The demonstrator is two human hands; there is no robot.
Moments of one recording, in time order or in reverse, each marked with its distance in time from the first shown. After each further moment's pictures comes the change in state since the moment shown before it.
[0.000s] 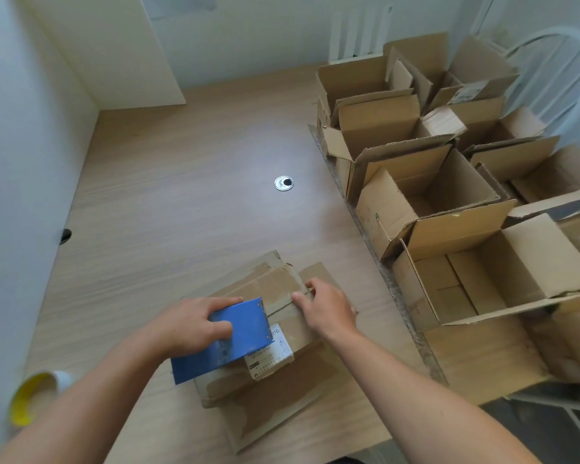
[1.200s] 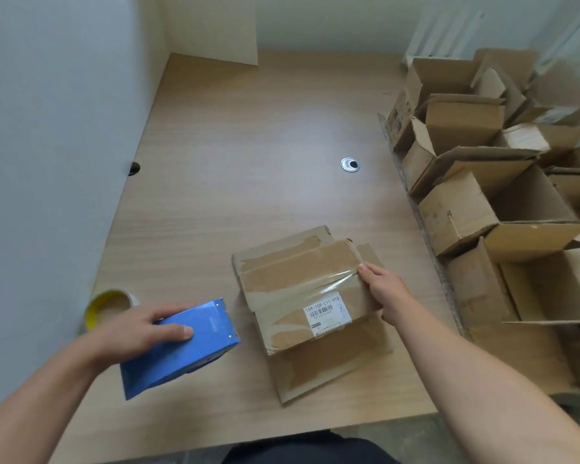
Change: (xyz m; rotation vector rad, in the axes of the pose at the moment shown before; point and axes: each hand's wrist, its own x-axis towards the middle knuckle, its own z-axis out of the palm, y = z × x) left_hand -0.103 -0.200 0.034 -0.602 -0.013 -0.017; right_hand -0.004 -0.016 0.027 0.522 -0.034 0.223
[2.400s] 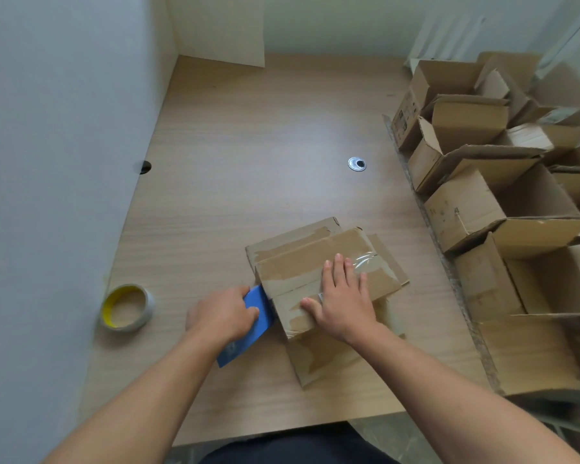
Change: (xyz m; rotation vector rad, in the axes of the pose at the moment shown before) left_hand 0.055 0.045 0.070 0.522 0.350 -0.163; right_hand -0.069 0.007 0.084 -1.292 -0.050 -0.514
